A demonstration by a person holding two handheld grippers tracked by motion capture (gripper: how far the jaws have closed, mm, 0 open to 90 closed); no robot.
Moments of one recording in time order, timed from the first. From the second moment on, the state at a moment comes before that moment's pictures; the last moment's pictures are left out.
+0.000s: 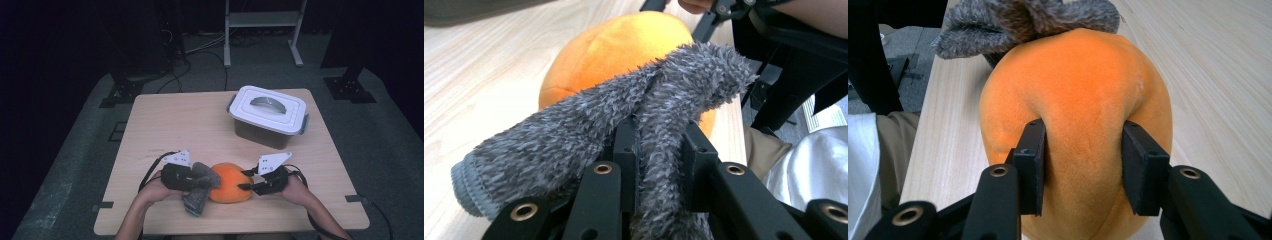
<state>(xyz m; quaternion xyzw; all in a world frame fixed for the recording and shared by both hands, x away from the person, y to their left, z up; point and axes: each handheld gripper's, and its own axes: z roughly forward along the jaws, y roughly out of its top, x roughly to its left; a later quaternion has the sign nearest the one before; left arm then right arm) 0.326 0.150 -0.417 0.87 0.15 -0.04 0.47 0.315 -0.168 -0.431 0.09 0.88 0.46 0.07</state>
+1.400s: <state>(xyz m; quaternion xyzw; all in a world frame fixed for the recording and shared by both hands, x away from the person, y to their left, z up) 0.333 0.112 -0.395 0.87 0.11 -0.03 0.47 0.314 -0.164 -0.430 0.09 0.88 0.46 0.08</state>
